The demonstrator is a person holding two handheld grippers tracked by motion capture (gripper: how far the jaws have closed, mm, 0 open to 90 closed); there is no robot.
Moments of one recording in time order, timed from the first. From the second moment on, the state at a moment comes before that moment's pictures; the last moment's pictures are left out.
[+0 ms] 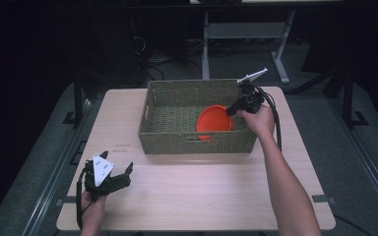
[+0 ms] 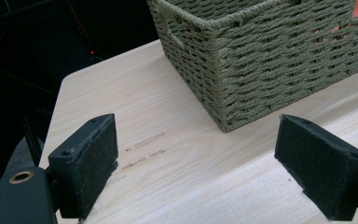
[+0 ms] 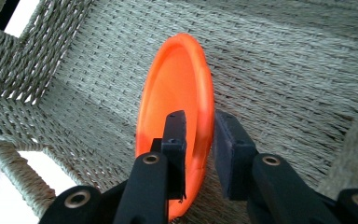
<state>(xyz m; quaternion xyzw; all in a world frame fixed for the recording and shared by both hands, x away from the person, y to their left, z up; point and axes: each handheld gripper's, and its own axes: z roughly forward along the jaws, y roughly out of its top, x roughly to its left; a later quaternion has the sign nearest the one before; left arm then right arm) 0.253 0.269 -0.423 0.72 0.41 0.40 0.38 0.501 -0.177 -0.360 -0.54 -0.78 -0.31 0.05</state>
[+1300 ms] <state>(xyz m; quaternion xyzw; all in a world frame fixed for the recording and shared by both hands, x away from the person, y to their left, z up) 0.252 0.269 -0.424 0.72 0.41 0.40 0.38 0.463 -0.212 -0.329 -0.49 -0.77 -0.41 0.07</state>
